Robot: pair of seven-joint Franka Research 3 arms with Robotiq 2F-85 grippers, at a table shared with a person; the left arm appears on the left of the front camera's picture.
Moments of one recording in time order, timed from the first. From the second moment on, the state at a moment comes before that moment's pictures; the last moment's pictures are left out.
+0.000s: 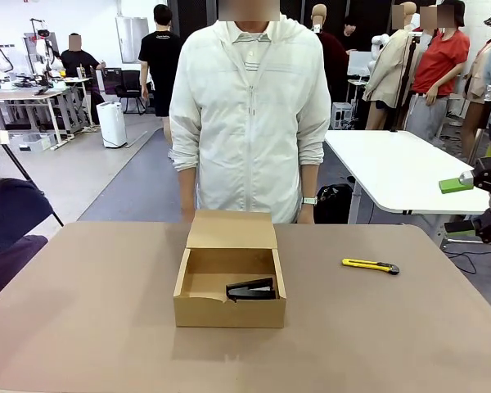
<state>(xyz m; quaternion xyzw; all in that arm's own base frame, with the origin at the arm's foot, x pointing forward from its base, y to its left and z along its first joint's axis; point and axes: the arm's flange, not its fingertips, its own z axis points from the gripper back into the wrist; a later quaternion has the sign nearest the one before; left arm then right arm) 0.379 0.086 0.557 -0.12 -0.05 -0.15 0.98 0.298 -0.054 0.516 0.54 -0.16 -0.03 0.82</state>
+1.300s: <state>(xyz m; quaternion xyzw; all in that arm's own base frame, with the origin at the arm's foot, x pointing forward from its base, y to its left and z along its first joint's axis) 0.523 -0.376 0.483 -0.11 -0.05 -0.72 0.68 0.298 -0.054 0.516 0.54 -0.16 -0.03 0.82</state>
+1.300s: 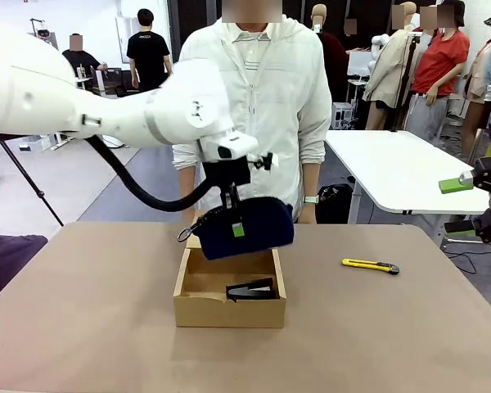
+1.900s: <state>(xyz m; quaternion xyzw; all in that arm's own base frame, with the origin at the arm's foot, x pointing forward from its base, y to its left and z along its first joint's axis) 0.535 -0.365 0.469 -0.07 -0.01 -0.74 0.67 0.298 -0.054 0.516 0.54 -0.16 -0.03 0.82</state>
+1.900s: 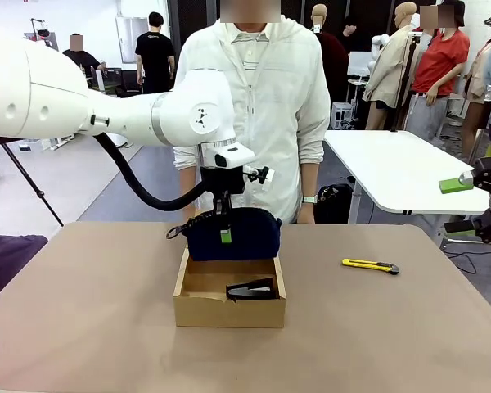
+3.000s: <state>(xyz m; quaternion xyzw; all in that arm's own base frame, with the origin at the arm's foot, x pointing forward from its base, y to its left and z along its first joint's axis) 0.543 -0.360 0.419 -0.09 0.01 -0.71 0.70 0.298 -0.054 0.516 0.54 -0.16 -0.03 0.82</state>
